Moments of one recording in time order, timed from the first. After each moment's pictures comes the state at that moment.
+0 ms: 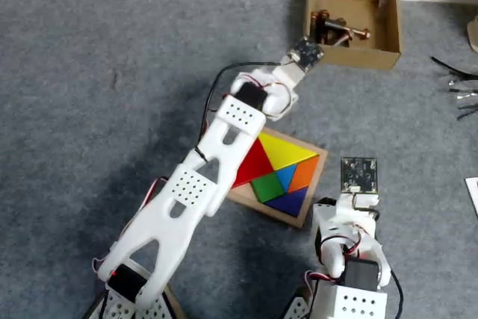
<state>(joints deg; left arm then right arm) 25.1 86.5 -93.9 68.8 -10.9 3.6 -104.5 95.7 64.0 9.5</state>
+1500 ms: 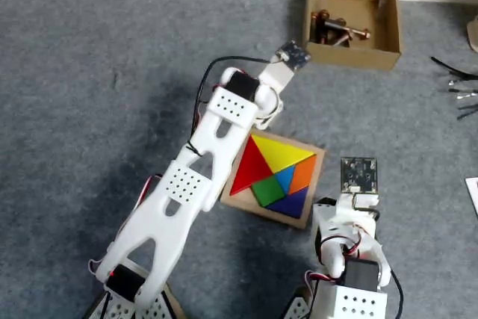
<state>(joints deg) 21.4 83.7 -95.2 91.8 -10.9 3.6 -104.5 95.7 64.0 9.5</state>
